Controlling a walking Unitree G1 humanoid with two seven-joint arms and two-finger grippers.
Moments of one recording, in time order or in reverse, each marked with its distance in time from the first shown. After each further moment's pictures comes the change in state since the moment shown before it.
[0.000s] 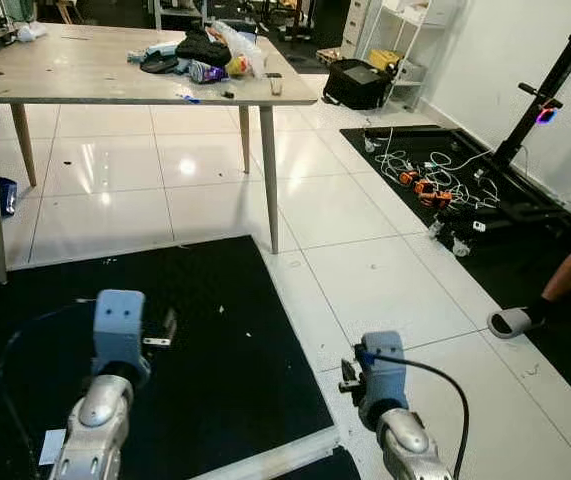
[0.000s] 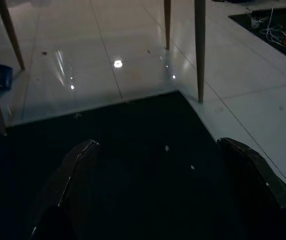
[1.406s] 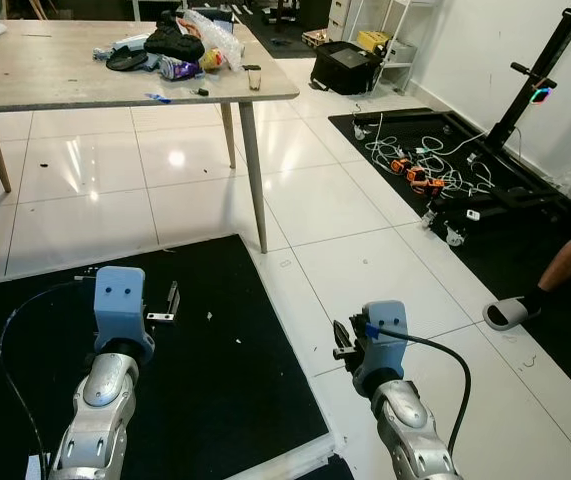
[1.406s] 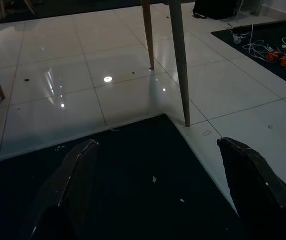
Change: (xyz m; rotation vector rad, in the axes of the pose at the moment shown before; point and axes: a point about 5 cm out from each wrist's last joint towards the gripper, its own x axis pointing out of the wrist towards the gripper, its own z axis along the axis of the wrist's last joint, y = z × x) left arm 0.010 -0.007 0.026 -0.008 -0.103 0.010; right arm 0.007 0.009 0.042 0.029 -0.154 0.059
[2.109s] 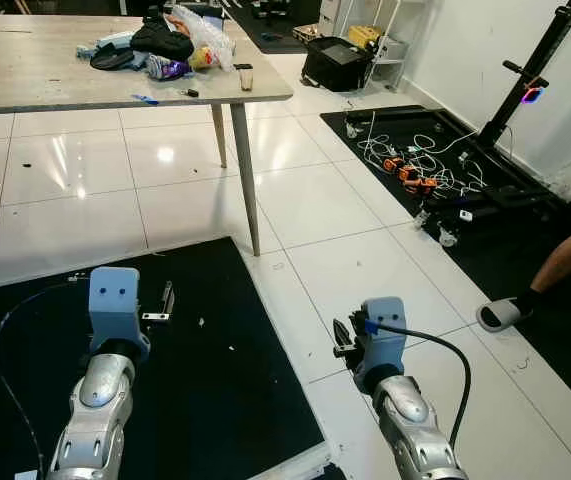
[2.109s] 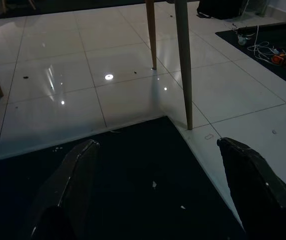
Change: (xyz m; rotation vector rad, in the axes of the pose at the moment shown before) left arm -0.001 0.006 -0.001 -0.005 0.005 0.035; right arm 0.002 -0.002 0.002 -0.011 0.010 0.008
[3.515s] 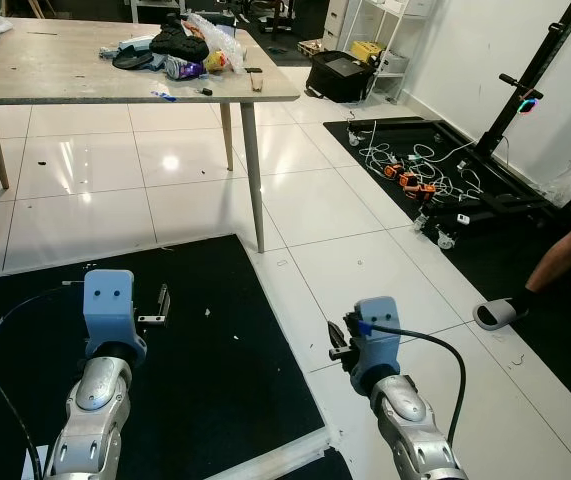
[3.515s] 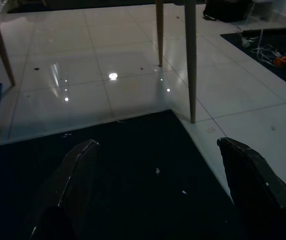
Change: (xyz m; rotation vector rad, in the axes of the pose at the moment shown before) left arm -0.002 0.000 0.000 -0.015 0.016 0.003; right arm -0.001 0.005 -0.001 -0.056 0.024 0.047
